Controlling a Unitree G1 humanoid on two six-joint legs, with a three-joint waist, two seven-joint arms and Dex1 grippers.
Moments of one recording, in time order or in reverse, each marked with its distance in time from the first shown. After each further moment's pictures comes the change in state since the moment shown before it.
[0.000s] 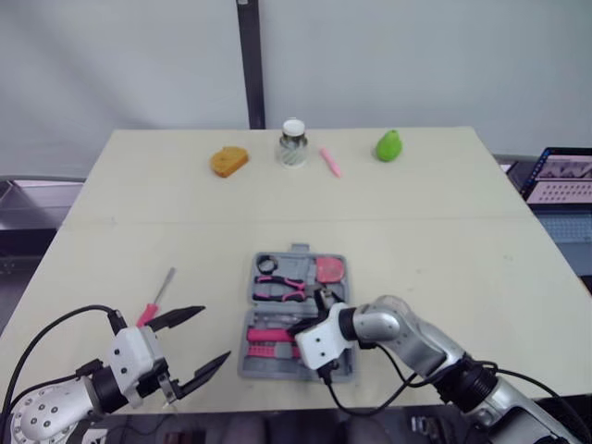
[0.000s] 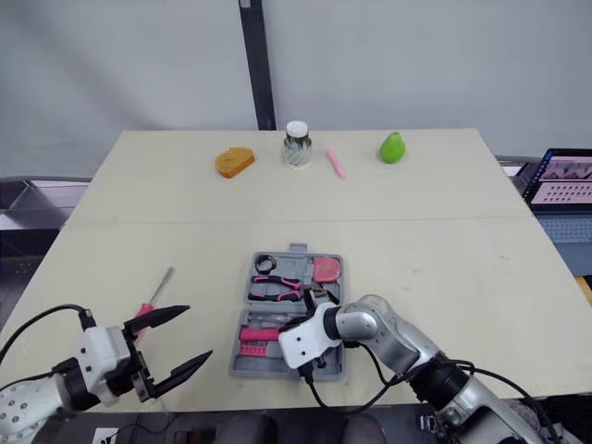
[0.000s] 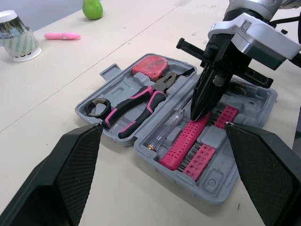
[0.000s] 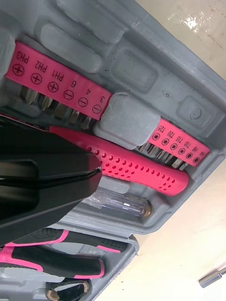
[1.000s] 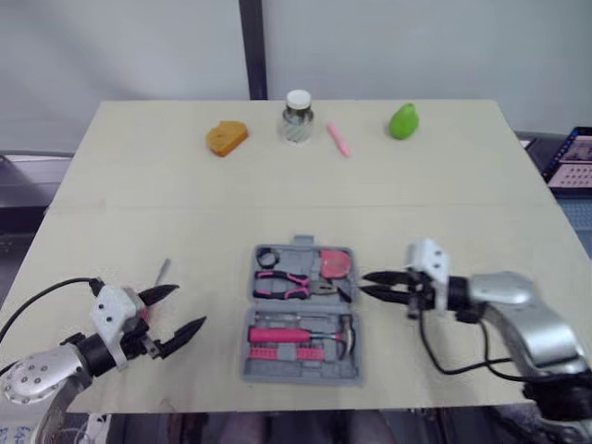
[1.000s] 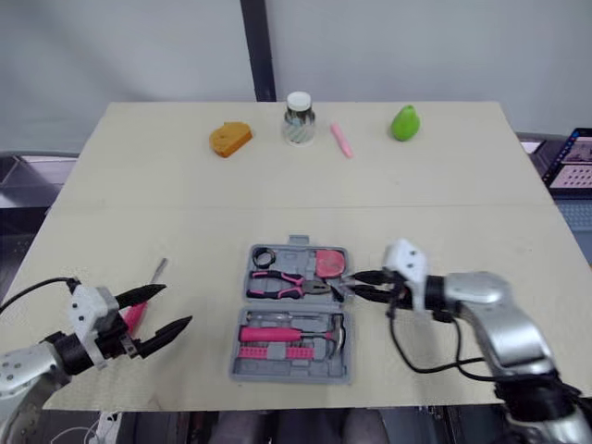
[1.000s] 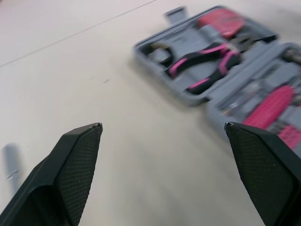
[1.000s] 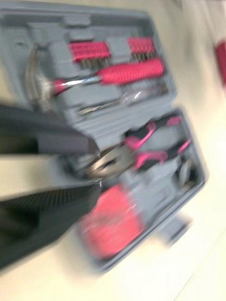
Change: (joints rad) left arm -0.185 0.094 0.107 0.192 -0.067 0.283 0.085; right arm 0.255 -0.244 -0.735 -0.207 0.805 0.641 0.168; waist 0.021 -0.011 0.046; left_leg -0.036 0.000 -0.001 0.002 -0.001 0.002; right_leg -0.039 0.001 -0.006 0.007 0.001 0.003
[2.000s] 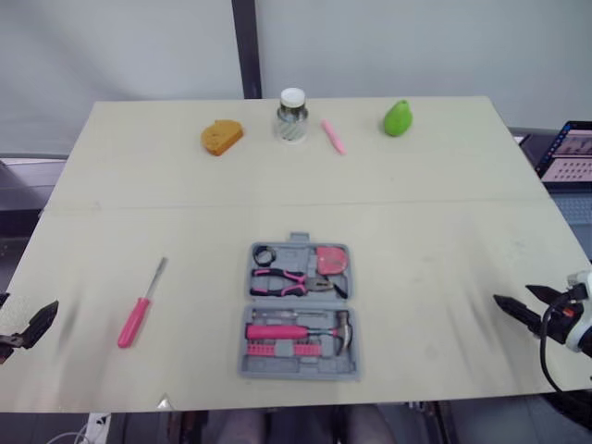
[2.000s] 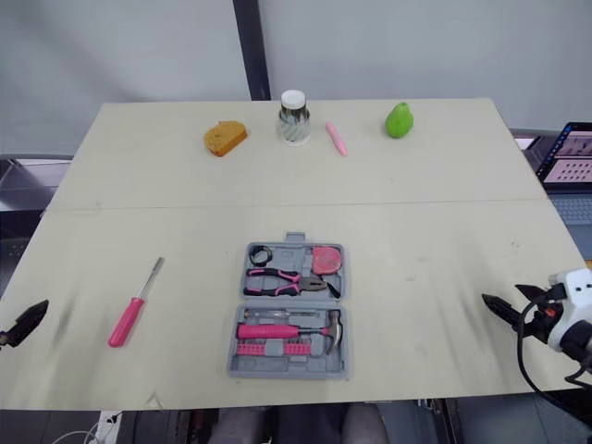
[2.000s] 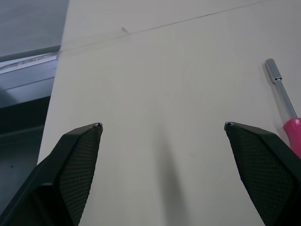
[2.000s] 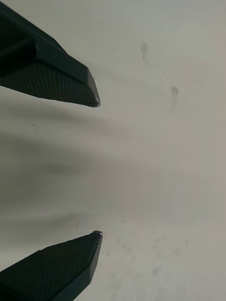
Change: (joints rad) left arm -0.065 0.092 0.352 0.594 0.026 -0.182 0.038; right arm 0.133 -0.066 -0.450 0.590 0.020 -0.168 -0.094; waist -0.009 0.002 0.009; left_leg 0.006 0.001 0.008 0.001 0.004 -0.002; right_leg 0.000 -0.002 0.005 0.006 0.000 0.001
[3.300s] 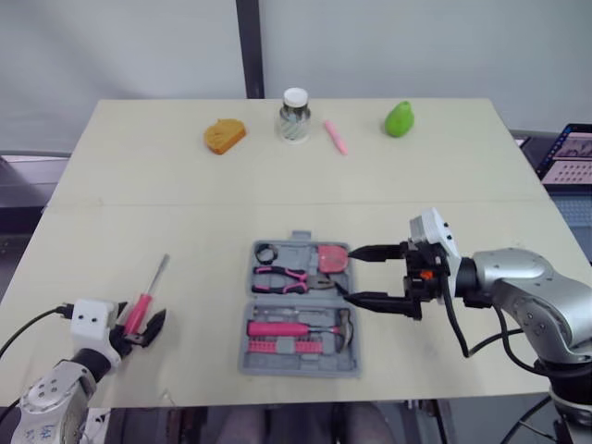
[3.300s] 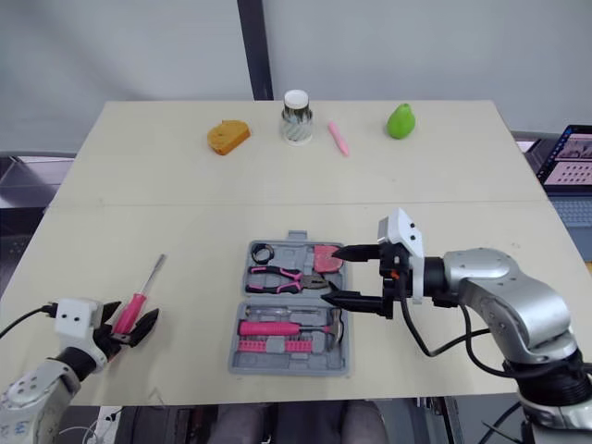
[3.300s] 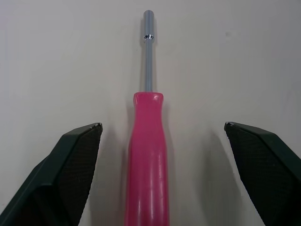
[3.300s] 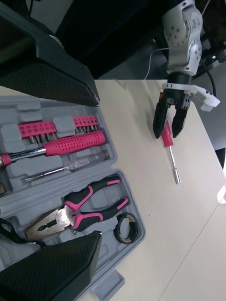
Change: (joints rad) left arm -0.017 -0.284 -0.347 -0.353 0.129 0.208 0.272; right arm -0.356 0.026 0.512 -0.817 0.312 0.458 0.081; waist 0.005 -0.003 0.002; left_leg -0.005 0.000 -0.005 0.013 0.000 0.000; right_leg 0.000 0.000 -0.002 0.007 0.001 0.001
